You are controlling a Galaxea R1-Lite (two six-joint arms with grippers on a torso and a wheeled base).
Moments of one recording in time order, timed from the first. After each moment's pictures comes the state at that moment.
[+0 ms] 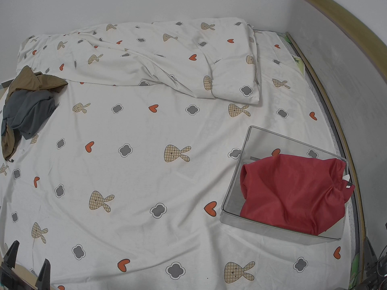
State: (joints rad) left arm -0.01 0.01 -0.02 0.00 -0.05 0.01; right arm 0.01 0.01 -0.02 -0.02 -0.01 0.00
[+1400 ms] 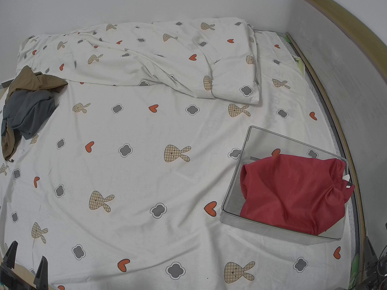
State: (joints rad) left arm 0.00 0.01 -0.02 0.00 0.01 -0.02; right arm 0.00 0.02 -0.02 -0.02 -0.01 0.01
